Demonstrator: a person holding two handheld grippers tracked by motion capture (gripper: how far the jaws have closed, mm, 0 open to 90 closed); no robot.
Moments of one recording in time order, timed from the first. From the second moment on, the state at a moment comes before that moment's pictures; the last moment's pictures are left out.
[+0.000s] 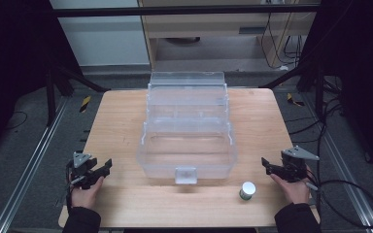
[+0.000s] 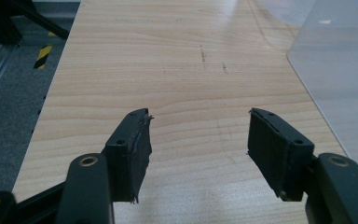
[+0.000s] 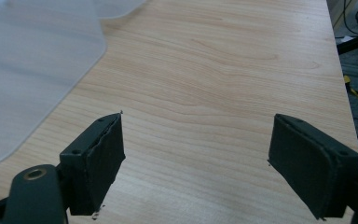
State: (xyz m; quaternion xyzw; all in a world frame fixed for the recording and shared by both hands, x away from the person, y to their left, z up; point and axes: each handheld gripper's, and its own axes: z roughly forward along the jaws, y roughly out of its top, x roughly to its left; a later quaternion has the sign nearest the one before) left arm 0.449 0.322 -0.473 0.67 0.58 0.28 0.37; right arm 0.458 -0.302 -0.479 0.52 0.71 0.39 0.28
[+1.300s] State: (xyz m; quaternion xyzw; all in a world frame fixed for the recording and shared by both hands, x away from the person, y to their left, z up) left arm 0.453 0.319 -0.475 0.69 0.58 0.27 0.35; right arm 0.449 -0.273 -0.387 0.36 0.85 0.34 0.18
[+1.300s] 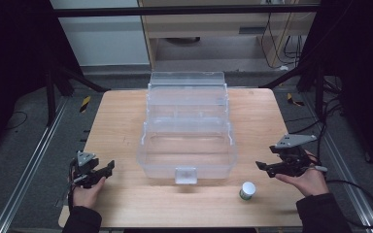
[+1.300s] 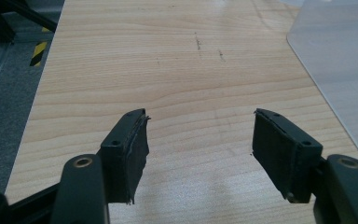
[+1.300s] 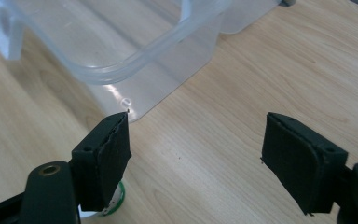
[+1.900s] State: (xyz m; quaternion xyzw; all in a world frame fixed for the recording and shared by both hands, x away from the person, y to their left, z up) left arm 0.453 0.317 -0.475 0.70 0.57 0.28 0.35; right arm 0.446 -0.241 -0.378 0.26 0.92 0.27 0.11
